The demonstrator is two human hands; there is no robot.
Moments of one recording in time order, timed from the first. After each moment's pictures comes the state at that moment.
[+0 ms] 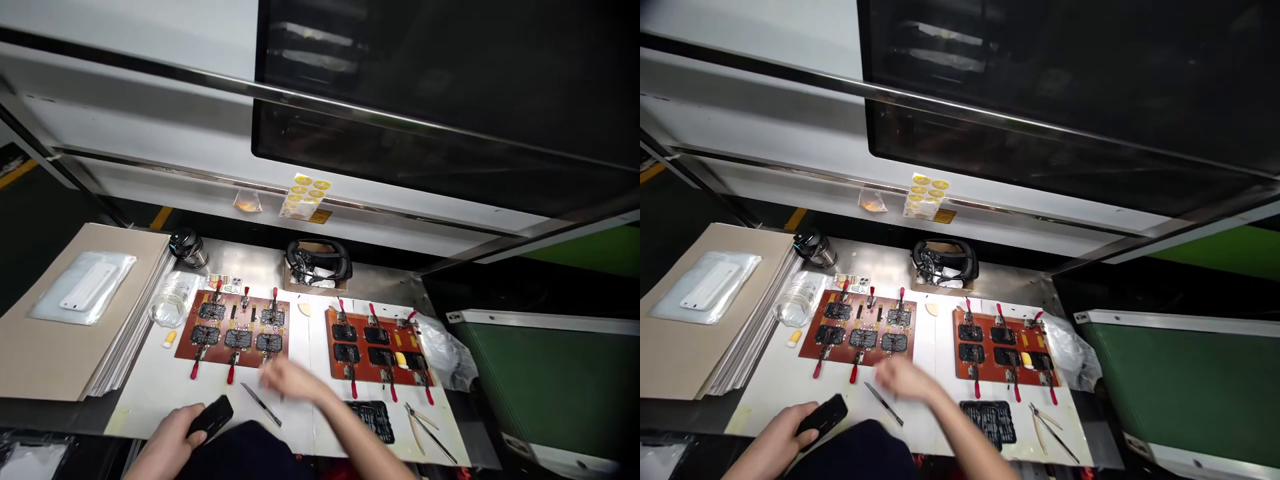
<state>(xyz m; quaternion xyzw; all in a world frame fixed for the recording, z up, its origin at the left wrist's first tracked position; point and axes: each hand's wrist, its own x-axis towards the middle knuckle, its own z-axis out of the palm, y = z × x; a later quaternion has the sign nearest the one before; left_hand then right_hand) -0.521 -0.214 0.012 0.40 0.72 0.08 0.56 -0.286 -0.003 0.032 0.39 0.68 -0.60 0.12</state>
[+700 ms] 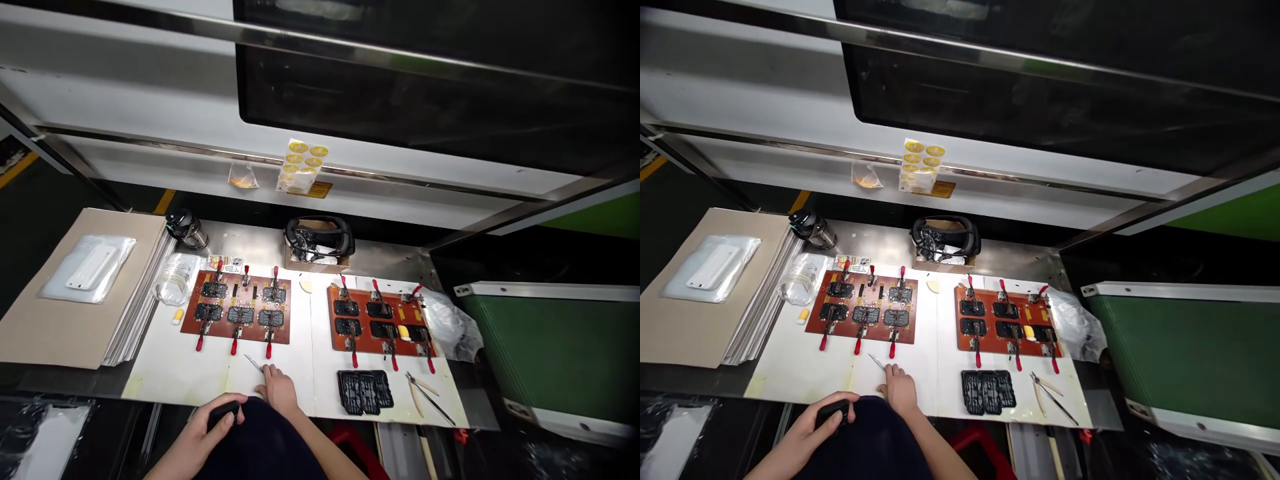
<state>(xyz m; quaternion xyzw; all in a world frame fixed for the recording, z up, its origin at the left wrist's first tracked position) -0.464 -0.227 0.044 0.36 0.60 0.27 0.67 -0.262 -0.147 -0.106 0.49 0.77 -0.36 0.18</state>
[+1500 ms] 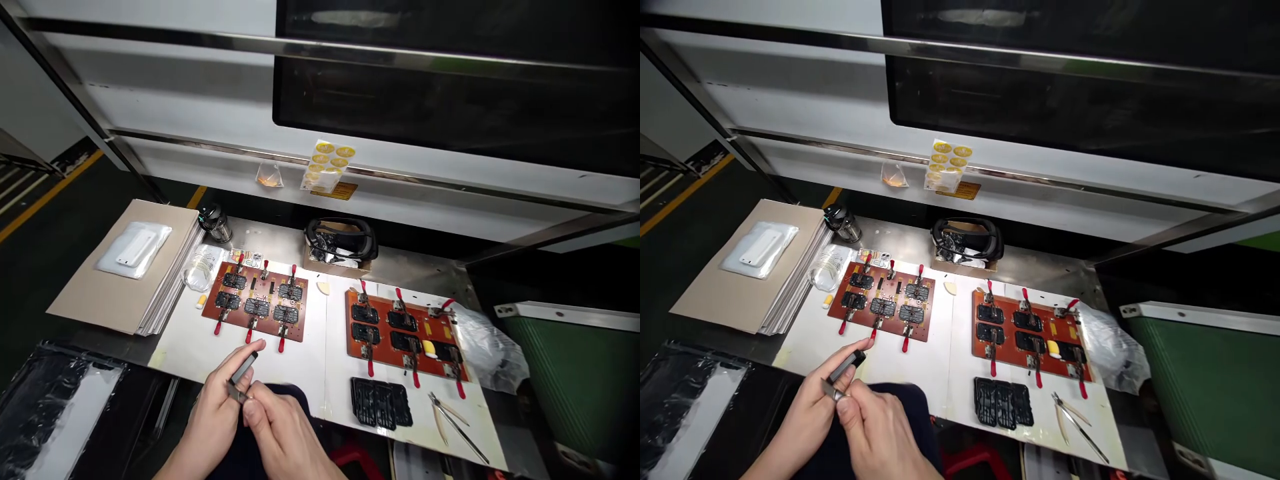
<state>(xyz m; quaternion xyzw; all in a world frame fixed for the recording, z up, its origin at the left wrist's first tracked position) -0.428 -0.197 0.133 0.33 0.69 0.39 0.51 -0.278 -0.143 0.136 0.31 0.71 -0.63 -0.07</state>
